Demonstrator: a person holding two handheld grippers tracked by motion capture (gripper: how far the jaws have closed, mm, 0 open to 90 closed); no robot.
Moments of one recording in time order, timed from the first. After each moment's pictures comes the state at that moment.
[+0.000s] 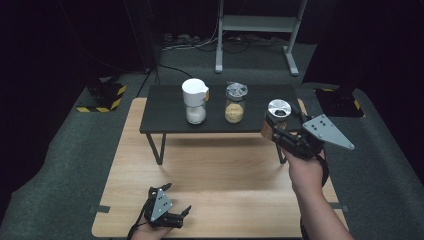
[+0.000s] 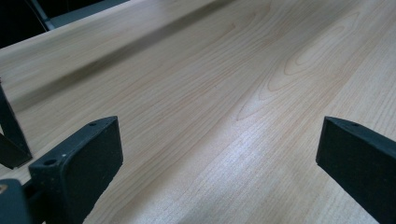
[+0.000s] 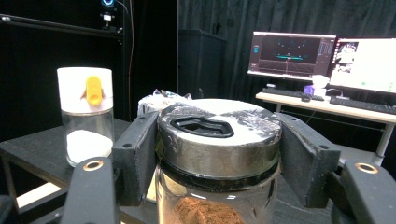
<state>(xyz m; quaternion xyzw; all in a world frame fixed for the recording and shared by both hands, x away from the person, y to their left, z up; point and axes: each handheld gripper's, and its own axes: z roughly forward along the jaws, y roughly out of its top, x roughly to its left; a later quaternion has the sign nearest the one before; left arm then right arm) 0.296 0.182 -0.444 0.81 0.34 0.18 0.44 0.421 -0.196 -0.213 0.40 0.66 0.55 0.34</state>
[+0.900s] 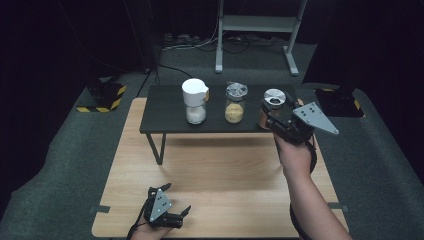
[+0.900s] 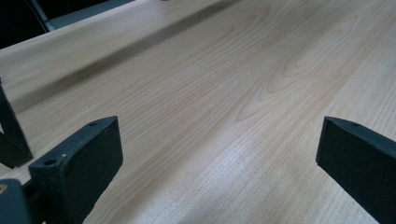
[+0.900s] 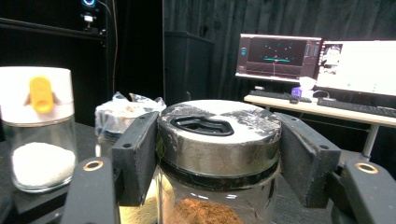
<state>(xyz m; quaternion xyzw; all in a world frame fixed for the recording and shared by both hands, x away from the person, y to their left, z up) 0.296 0.183 -0.444 0.81 0.34 0.18 0.45 0.460 -0.189 -0.231 0.41 0.64 0.54 0.36</state>
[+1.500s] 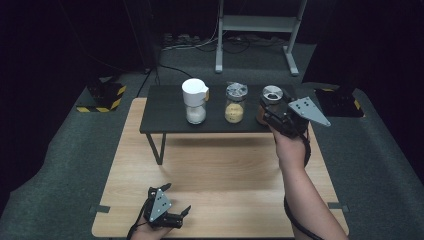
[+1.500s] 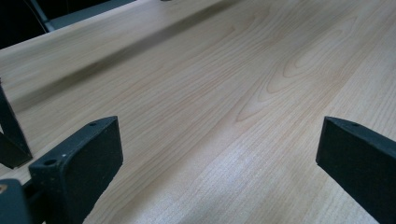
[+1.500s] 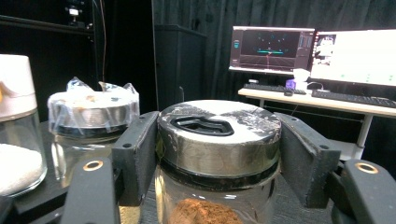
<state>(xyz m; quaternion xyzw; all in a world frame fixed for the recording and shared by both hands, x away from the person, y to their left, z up) 0.296 0.183 -0.444 0.81 0.34 0.18 0.45 0.485 -0.188 -0.248 0.43 0.64 0.53 0.36</state>
